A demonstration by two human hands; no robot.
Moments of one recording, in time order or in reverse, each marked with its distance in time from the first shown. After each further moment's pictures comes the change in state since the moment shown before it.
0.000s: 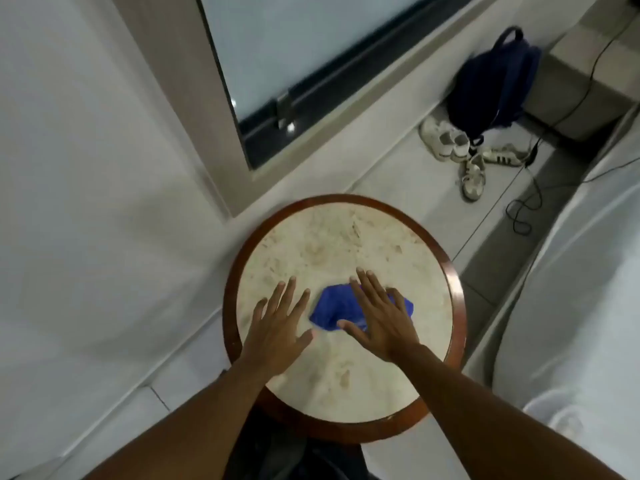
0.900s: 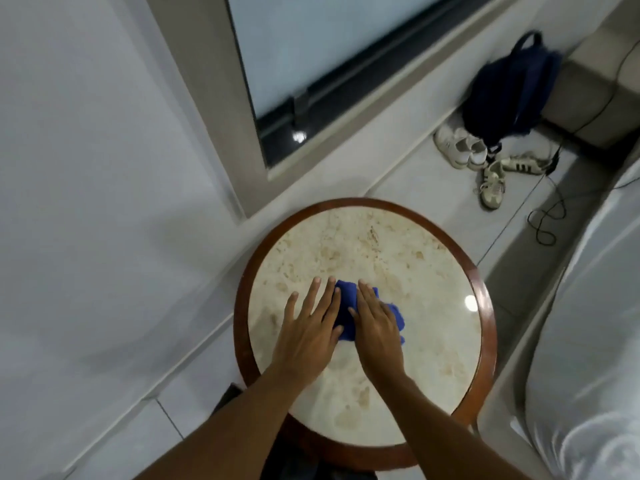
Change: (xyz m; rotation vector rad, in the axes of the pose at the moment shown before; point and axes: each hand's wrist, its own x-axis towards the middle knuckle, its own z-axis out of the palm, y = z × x) left_hand 0.018 0.017 0.003 0.199 0.109 0.058; right_hand 0.015 -0.064 0.031 0.298 0.384 0.145
